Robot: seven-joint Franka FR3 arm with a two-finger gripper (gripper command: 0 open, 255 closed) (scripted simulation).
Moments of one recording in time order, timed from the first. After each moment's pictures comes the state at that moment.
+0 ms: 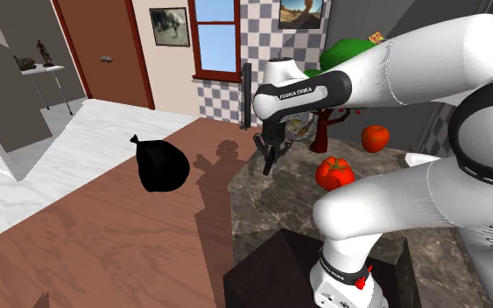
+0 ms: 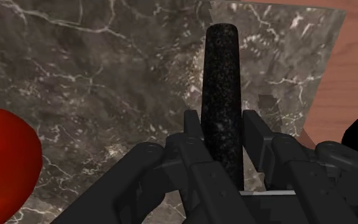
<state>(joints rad) -0.25 -0.76 0.12 -2.73 0.03 2.08 0.94</state>
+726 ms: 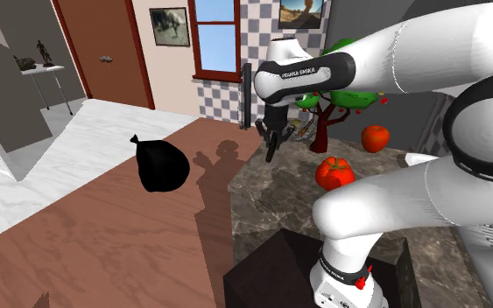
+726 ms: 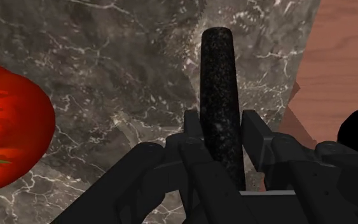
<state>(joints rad) -0.27 -0.75 0.09 -2.60 0.01 1.96 0.91</state>
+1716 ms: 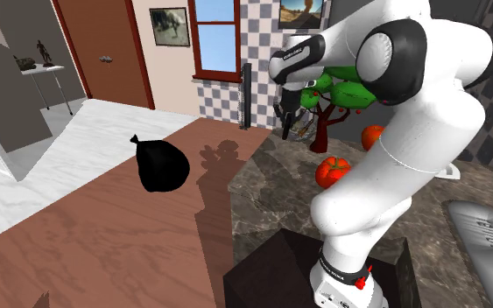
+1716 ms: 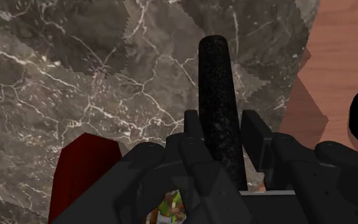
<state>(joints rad) -0.38 -0.30 -0.13 -2.25 -0.07 2.07 0.63</state>
